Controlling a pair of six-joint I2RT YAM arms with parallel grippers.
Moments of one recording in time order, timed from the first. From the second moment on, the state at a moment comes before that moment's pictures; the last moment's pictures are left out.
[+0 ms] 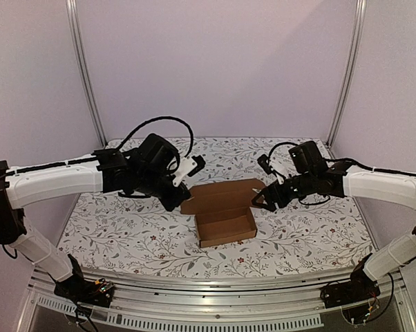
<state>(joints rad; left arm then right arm) -0.91 1.48 1.18 -0.55 -0.07 0.06 0.63 1.41 0.93 -0.31 -0.33 0.07</state>
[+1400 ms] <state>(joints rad) -0.90 1.52 1.18 -0.55 -0.09 -0.01 0.74 1.45 0.86 -0.14 -0.15 0.11</state>
